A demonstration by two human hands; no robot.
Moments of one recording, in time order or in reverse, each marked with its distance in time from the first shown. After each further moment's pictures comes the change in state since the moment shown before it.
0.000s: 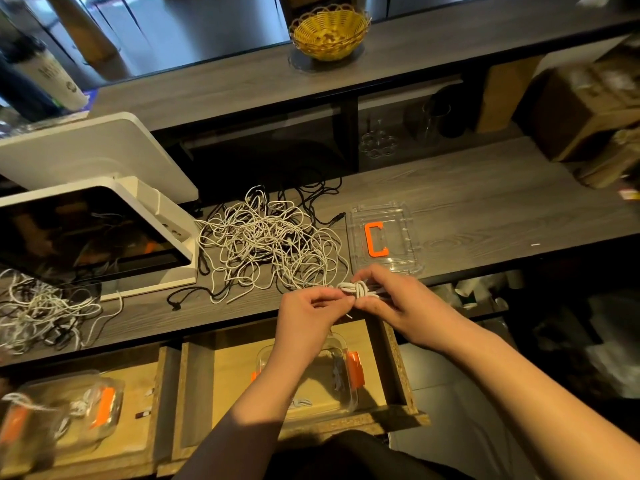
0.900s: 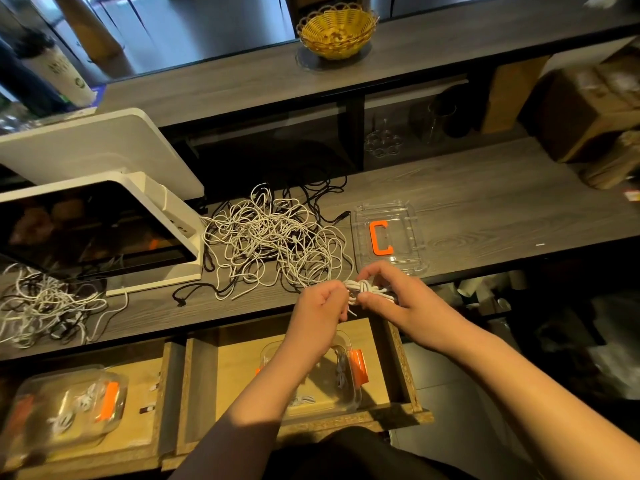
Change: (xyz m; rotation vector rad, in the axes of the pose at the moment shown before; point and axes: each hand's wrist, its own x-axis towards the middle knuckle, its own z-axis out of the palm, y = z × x) left_hand 0.003 -0.004 0.001 0.101 -0.125 0.104; right_hand -0.006 -0.002 0.010 0.173 0.015 0.019
